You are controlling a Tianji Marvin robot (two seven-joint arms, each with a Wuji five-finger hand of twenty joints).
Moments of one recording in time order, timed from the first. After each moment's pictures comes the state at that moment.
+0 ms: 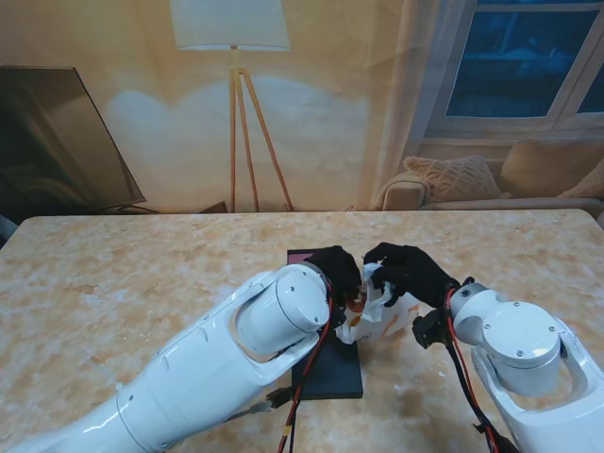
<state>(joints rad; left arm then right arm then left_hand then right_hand) 1.08 -1.34 -0.67 -1.66 0.10 0.90 0.06 -1.65 -1.10 1.41 -1.98 0.06 0.42 0.28 0.92 -0.79 0.95 -0.27 0.77 0.19 0.80 0.50 0.93 0.33 0.57 0.49 1.13 0.16 0.70 0.78 0.82 0.21 1.31 0.58 0.92 -0.37 0.84 -0.09 0.70 -0.19 0.93 0.88 0.93 0.07 0.87 0.94 1.10 -0.08 1.12 0.82 0.63 0.21 1.18 0.46</state>
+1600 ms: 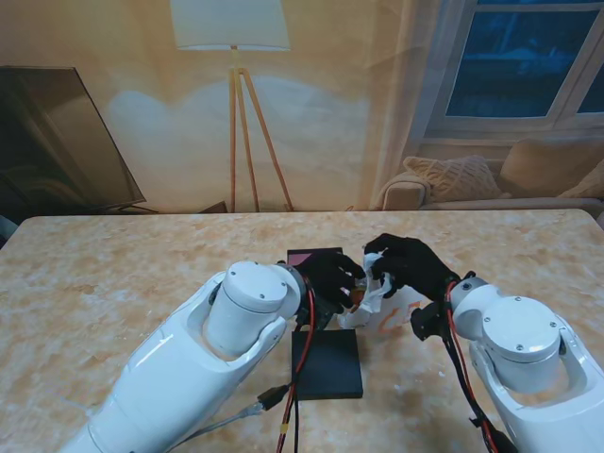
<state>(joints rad) 1.21 -1.33 -0.88 -1.74 -0.29 0.81 0.07 -1.63 -1.12 1.41 -1.99 0.11 0.44 0.24 1.24 -0.27 0.42 -0.16 0.67 0.23 0.58 0.51 0.61 0.38 0.44 0.41 0.69 0.37 0.50 0.50 0.46 0.34 1.07 0.46 0.92 -0.37 0.84 -0.09 0.69 -0.19 0.94 0.89 0.93 0.07 0.87 0.94 1.09 -0.08 1.15 0.82 0.61 0.21 1.18 0.46</state>
